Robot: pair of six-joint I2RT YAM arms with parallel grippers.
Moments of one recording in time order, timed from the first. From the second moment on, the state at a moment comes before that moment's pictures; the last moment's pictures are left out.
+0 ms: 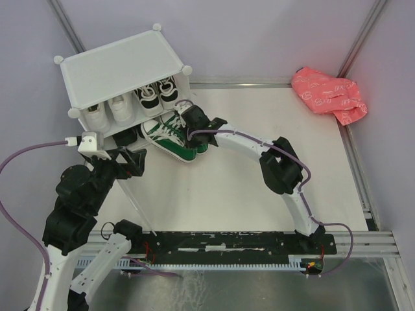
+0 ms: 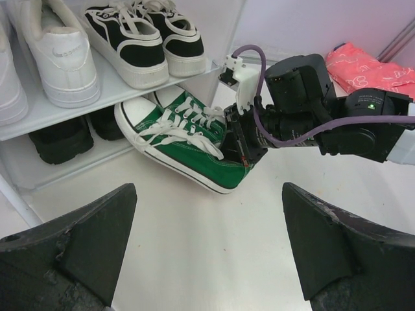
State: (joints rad) left arm -0.38 0.49 1.07 -0.73 -0.18 -0.29; right arm 0.83 2.22 1.89 -0.47 0.04 0.21
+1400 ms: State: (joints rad) left arm -0.38 0.53 1.09 -0.73 -0.19 -0.29; right arm 0.96 2.21 1.79 -0.32 -0.32 0.33
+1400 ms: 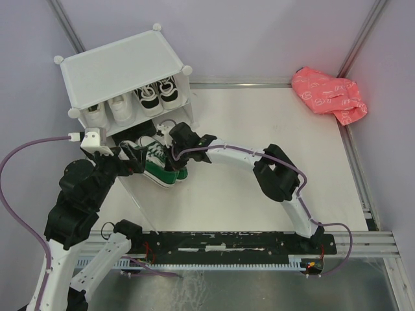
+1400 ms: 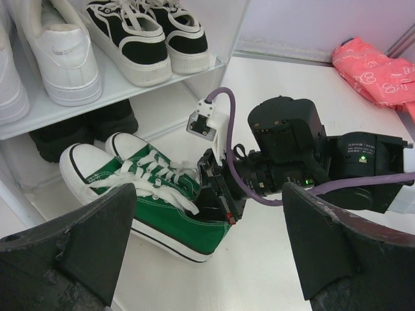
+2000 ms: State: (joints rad) left arm -0.38 0.54 1.10 -0.75 -0.23 -0.29; right arm 0.78 2.02 1.63 -0.39 -0.22 0.27
